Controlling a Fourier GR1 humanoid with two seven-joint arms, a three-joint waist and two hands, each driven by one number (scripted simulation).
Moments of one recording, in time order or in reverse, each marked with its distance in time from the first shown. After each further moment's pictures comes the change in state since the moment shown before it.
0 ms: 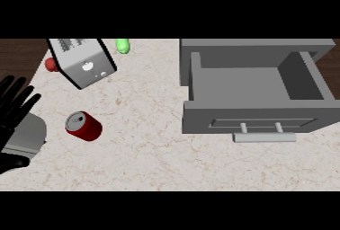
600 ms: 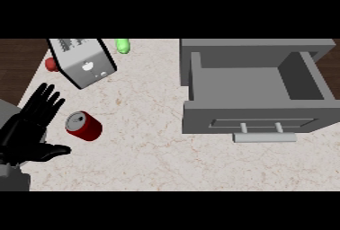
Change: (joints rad) left arm -0.021 -0.075 -0.071 0.222 -0.216 -0.019 -0.221; right arm 0.007 0.027 -0.075 -0.029 -0.045 0.071 0.041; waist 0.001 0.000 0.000
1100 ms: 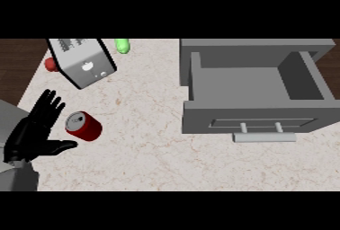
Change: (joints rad) left arm -0.052 0.013 0.036 0.284 -0.093 -0.016 -0.219; right arm -0.005 0.030 -0.034 -0.027 -0.003 0.031 0.037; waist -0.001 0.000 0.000
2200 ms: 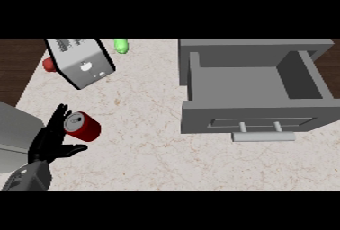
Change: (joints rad) left arm -0.204 0.073 0.033 0.732 -0.124 -0.082 -0.438; right arm -0.007 0.035 -0.045 -0.021 -0.025 0.054 0.030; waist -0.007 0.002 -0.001
